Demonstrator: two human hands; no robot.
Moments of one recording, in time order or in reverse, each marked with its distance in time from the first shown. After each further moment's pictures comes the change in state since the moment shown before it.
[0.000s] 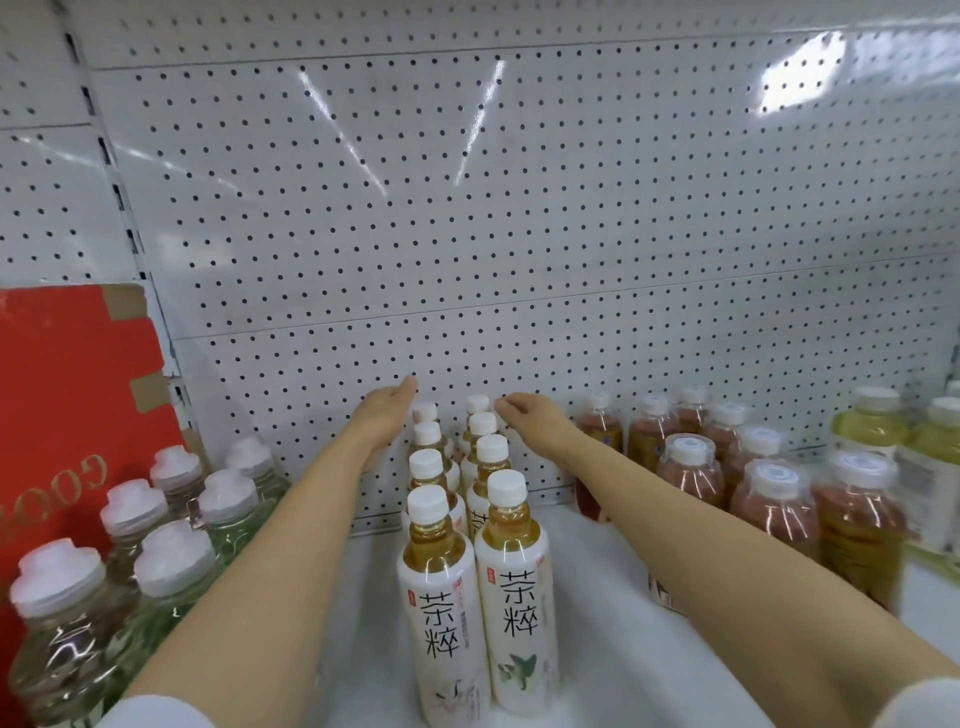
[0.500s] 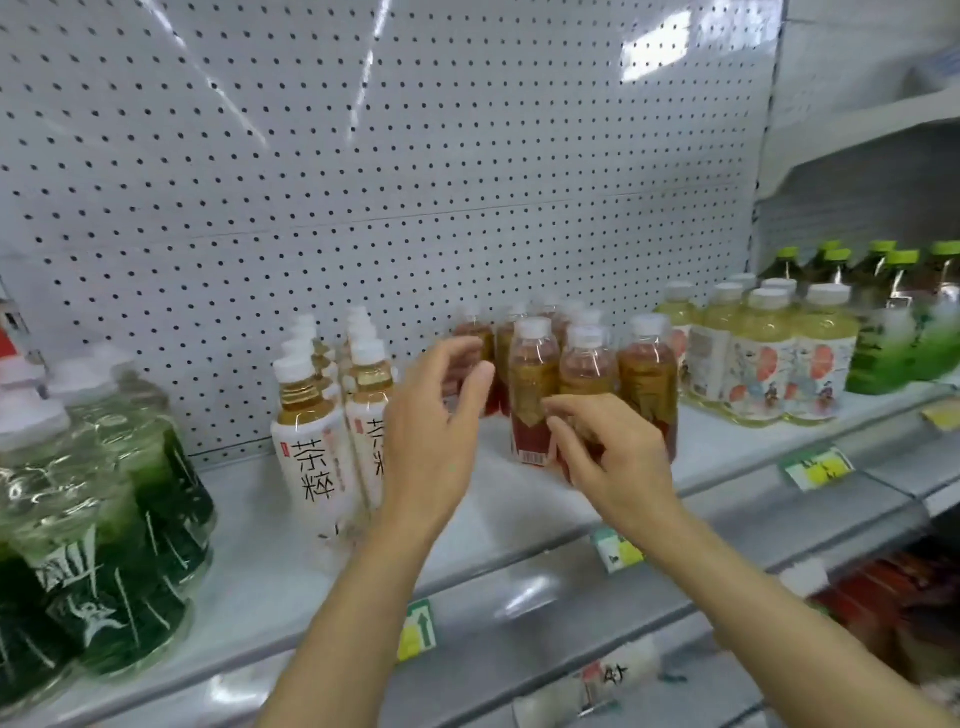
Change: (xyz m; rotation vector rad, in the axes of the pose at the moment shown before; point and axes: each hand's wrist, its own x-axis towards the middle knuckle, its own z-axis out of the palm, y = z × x) left_hand -0.236 0.006 0.139 -0.244 0.137 0.734; right_hand -0.275 0.083 -0.055 -0.422 0.690 -0.505
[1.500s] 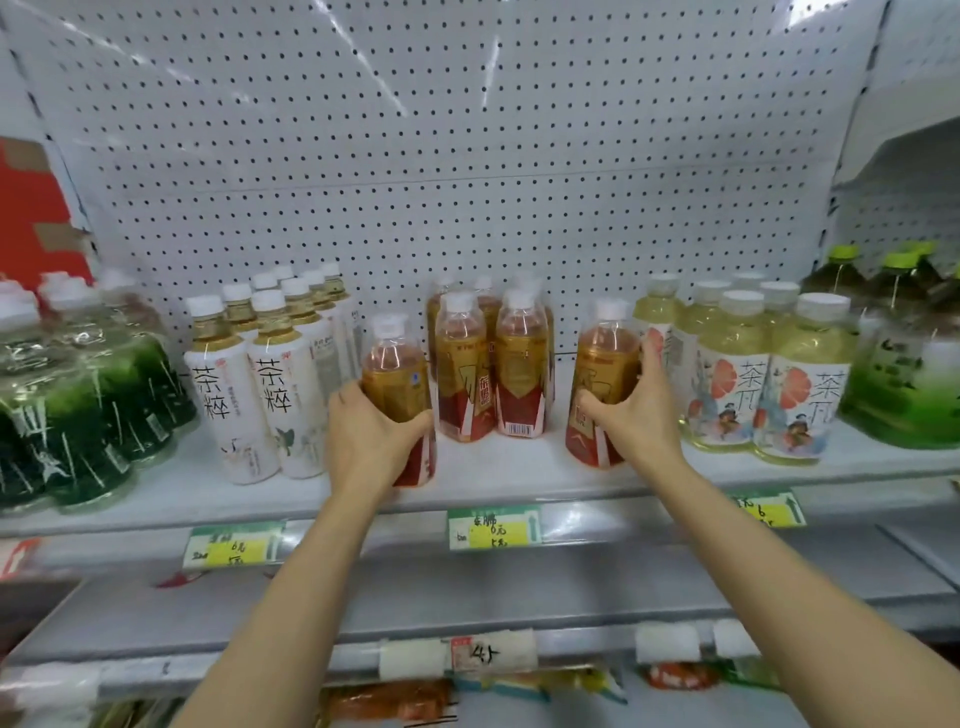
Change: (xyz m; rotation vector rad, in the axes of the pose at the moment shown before) left_hand -0.026 -0.036 0.115 0.630 0.307 -0.565; right_hand 0.026 0.192 -0.046 0.307 -0.194 0.506
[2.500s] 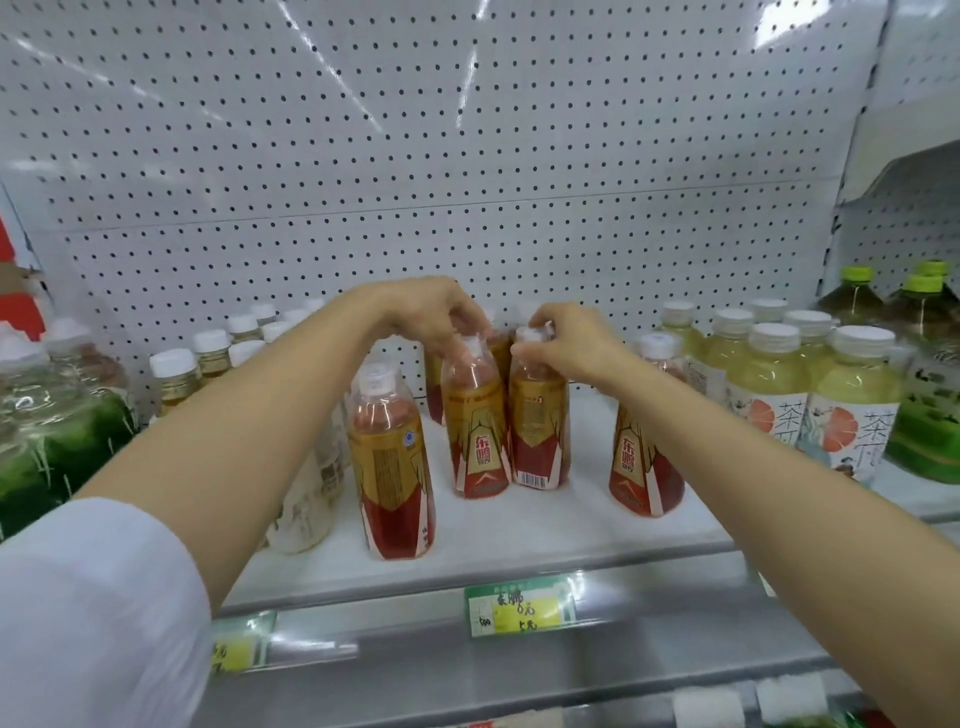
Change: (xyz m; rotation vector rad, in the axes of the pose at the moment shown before) left_hand 0.151 0.137 -0.022 0.326 -0.918 0.551; right_hand 0.095 -0.106 0.039 -0.332 -0.408 -0.076
